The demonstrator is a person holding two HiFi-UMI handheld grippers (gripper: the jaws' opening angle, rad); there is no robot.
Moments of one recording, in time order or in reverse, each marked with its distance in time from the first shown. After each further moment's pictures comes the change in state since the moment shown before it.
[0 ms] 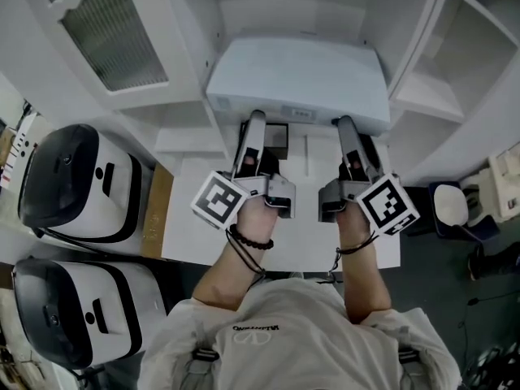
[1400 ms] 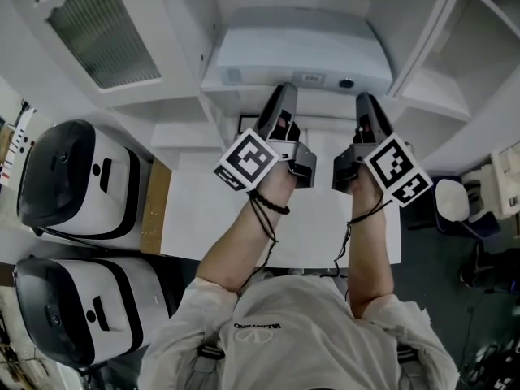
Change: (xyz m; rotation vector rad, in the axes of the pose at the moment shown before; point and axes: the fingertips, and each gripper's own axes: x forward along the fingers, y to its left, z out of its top) left arm 0.071 0.025 -0.042 0.191 0.163 0.008; right arm 0.048 -0.047 0.023 -0.176 0.038 -0.147
